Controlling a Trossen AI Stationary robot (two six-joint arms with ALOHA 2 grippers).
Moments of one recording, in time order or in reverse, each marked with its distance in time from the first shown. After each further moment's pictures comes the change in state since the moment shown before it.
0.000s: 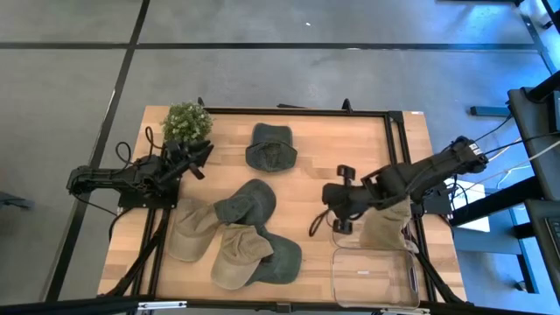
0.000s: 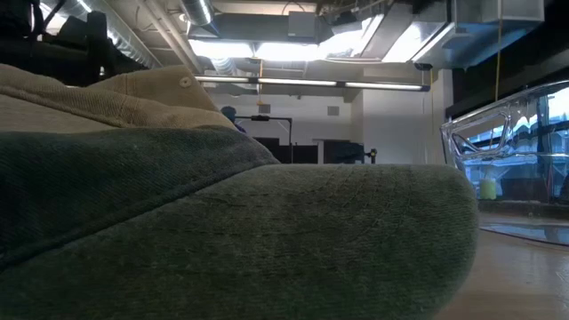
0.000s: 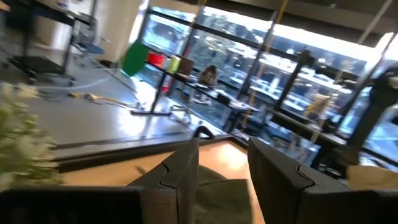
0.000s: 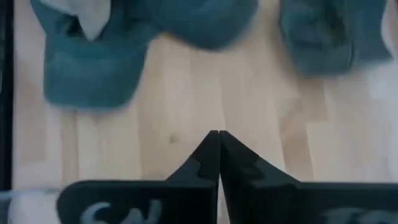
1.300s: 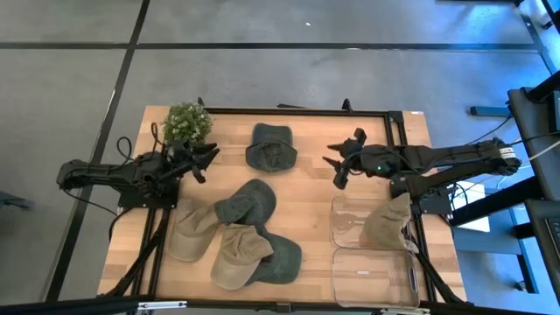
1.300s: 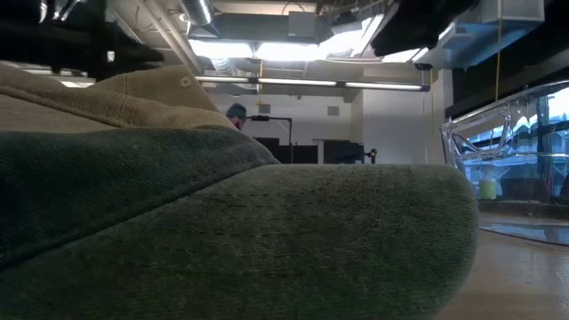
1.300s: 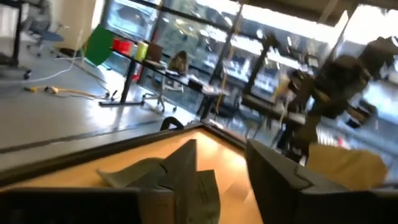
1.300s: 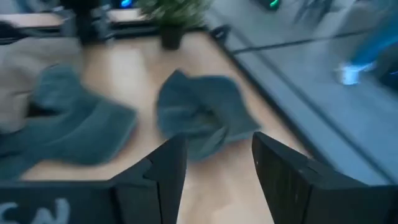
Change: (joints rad) left arm 0.000 0.237 0.115 0.065 0.132 0.034; right arm -0.311 -0.444 -0.614 0.774 0.212 -0.293
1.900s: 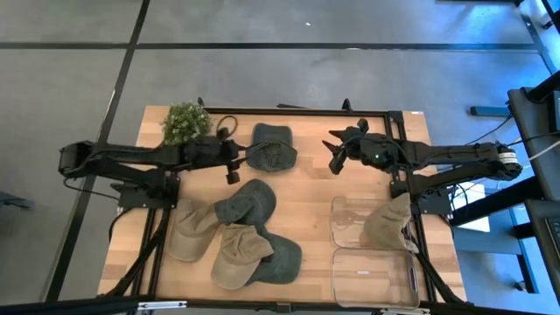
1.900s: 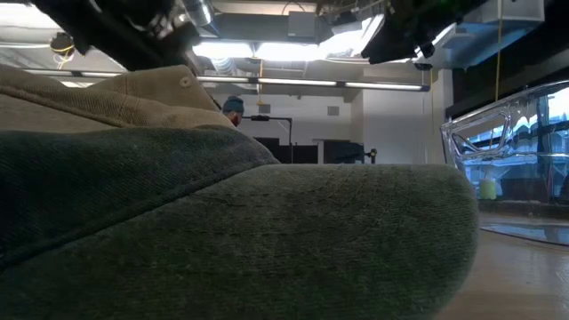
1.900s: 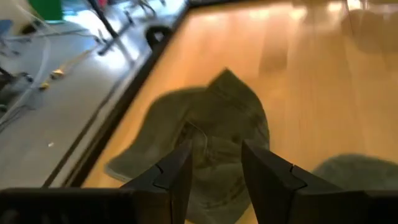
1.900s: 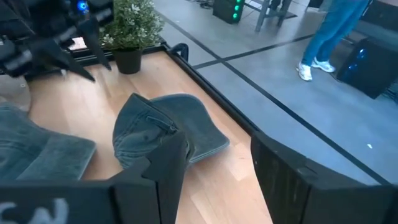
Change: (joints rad) left arm 0.205 0.826 0.399 -0.156 0.313 0.515; right arm -0.128 0.001 -0.034 0.121 0.024 0.000
